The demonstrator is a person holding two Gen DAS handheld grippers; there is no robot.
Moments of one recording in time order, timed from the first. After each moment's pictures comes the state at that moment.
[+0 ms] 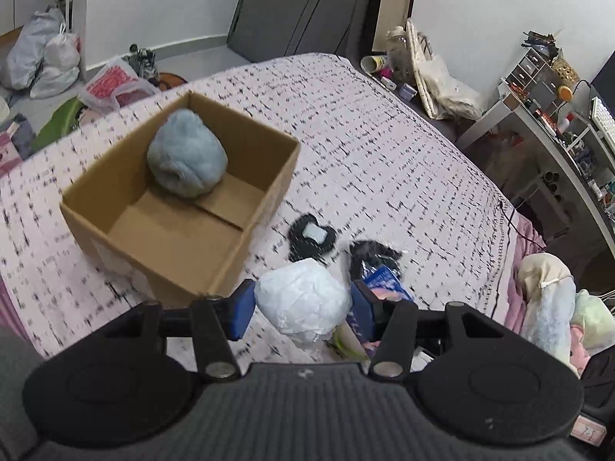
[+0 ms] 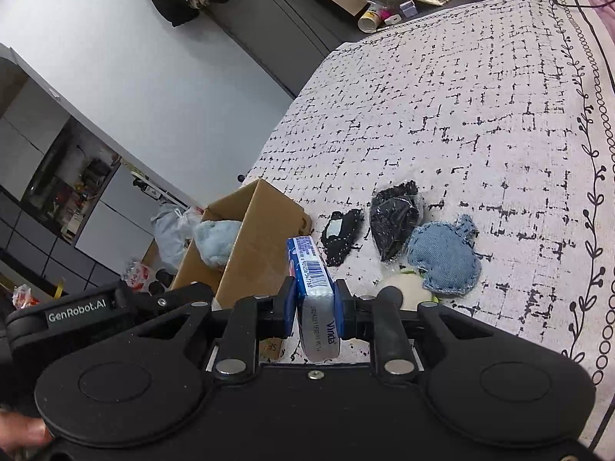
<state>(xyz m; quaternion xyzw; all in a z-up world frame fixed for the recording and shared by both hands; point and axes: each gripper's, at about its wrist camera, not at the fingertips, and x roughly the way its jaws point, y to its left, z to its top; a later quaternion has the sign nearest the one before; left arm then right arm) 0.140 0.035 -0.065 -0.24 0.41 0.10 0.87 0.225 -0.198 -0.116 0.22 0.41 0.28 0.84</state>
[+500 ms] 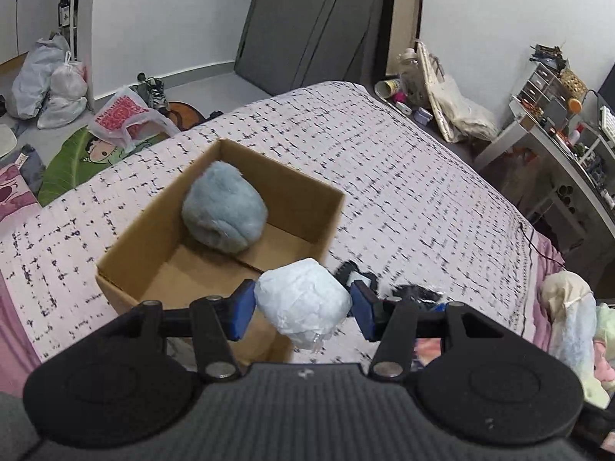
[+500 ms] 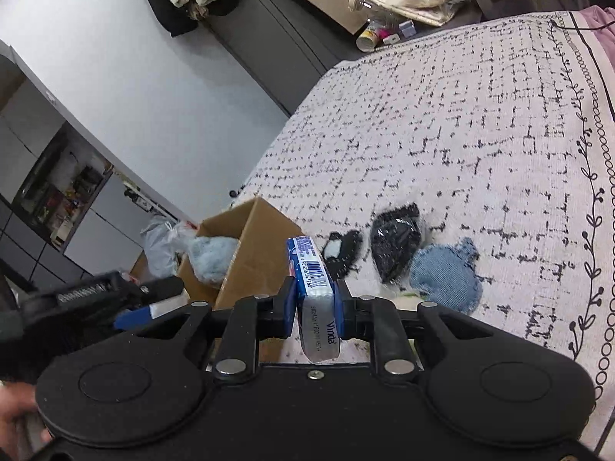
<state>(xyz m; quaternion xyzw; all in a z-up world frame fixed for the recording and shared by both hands) 0.150 0.085 -0.065 -0.22 0.38 0.11 0.89 0.227 -0.186 -0.110 0.21 0.39 0.26 0.86</state>
